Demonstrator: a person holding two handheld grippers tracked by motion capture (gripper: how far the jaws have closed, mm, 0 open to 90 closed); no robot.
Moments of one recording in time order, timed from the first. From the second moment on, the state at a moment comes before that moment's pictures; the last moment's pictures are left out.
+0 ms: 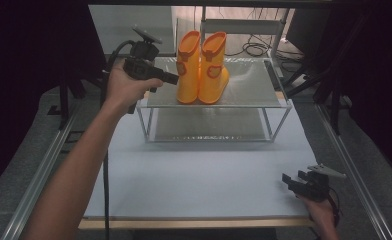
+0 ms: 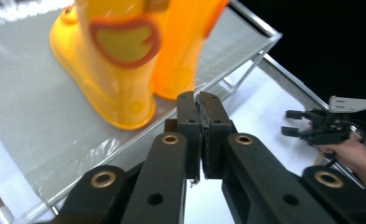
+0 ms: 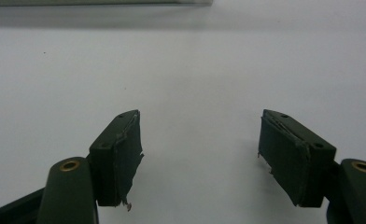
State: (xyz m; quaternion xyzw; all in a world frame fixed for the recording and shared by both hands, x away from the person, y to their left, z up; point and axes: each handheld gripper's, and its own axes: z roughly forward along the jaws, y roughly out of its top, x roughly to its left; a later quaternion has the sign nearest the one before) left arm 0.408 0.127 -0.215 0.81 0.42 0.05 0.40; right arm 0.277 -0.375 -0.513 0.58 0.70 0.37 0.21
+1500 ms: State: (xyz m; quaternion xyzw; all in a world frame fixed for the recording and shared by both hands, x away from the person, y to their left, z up) left arm 0.468 0.123 -0.323 0.77 0.51 0.05 0.39; right arm 0.277 -0.384 -0.515 0.59 0.69 0.37 0.22
